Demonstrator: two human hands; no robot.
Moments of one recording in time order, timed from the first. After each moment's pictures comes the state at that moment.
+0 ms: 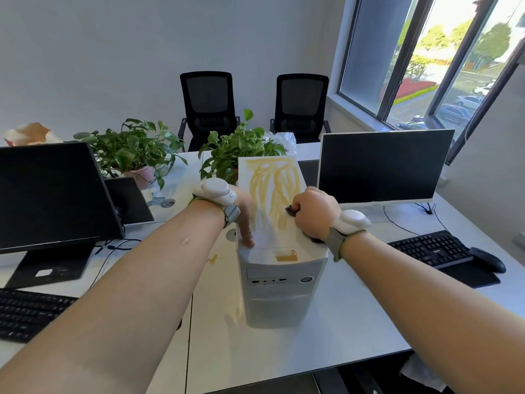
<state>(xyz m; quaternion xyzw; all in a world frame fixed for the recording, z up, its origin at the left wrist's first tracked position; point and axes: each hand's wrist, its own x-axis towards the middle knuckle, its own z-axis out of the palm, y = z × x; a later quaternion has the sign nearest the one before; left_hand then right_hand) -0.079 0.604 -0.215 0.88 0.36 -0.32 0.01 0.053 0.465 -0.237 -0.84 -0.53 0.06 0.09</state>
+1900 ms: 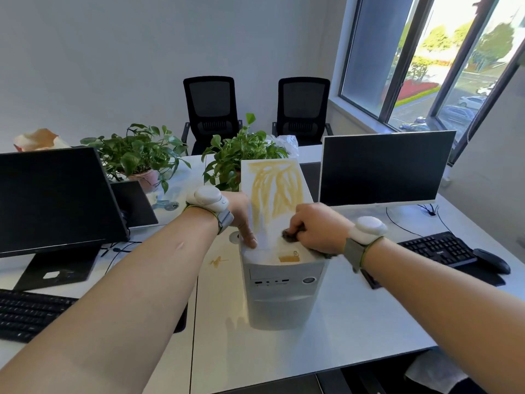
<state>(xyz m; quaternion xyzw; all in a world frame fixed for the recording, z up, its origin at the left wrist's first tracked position) -0.092 0.622 -0.233 0.90 0.38 -0.20 0.10 0.051 0.436 -0.235 -0.75 -0.65 0.12 0.07</state>
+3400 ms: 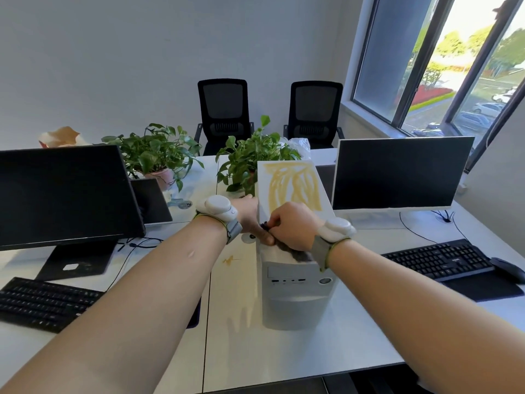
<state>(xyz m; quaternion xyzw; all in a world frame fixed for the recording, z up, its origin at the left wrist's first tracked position) -0.121 0.621 -0.252 0.91 0.37 -0.11 0.15 -0.021 0.487 -0.234 -0.80 -0.57 0.14 0.11</state>
